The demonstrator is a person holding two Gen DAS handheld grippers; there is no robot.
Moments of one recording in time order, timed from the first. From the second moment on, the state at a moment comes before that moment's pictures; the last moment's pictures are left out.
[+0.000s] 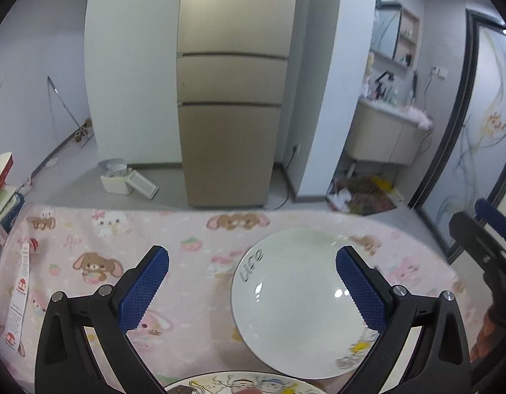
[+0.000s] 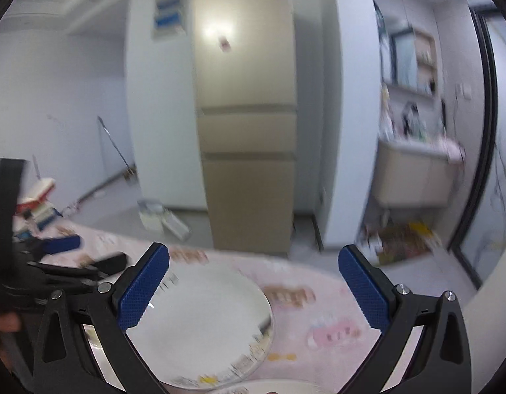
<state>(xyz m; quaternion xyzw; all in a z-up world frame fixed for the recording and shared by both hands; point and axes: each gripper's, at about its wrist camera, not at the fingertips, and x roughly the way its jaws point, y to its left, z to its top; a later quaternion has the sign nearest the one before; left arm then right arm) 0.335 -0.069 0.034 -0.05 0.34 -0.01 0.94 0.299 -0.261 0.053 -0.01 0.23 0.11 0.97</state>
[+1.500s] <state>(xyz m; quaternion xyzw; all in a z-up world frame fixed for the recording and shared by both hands) 0.379 -0.048 -0.077 -0.19 0.49 -0.12 0.84 0.359 -0.277 -0.069 0.08 0.47 0.15 0.87</state>
